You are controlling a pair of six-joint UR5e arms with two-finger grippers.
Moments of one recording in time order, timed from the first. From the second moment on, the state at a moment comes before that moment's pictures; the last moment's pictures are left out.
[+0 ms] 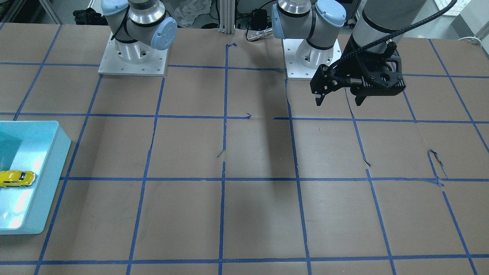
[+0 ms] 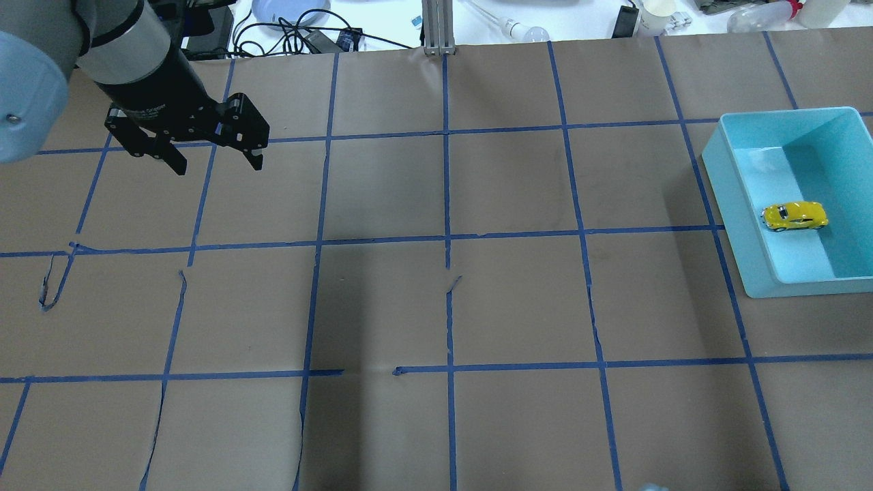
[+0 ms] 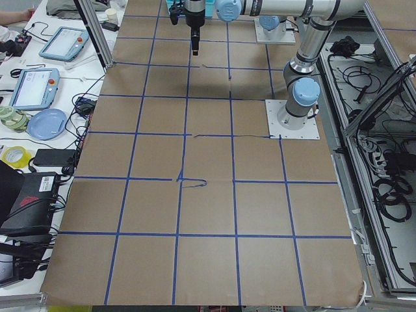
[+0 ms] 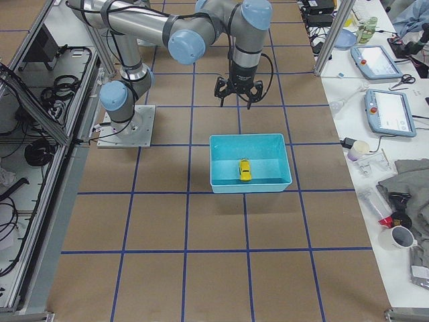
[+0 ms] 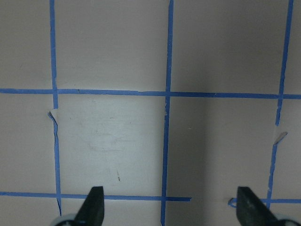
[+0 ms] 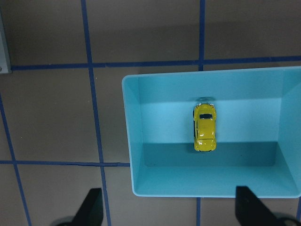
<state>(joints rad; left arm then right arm) -1.54 -1.57 -1.57 -1.57 1.58 0.00 1.06 -1.50 1.41 -1.46 -1.73 -2.04</state>
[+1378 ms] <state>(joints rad) -1.54 -1.57 -1.57 -1.57 1.57 0.00 1.65 -1.51 1.39 -1.44 -1.64 -0.66</state>
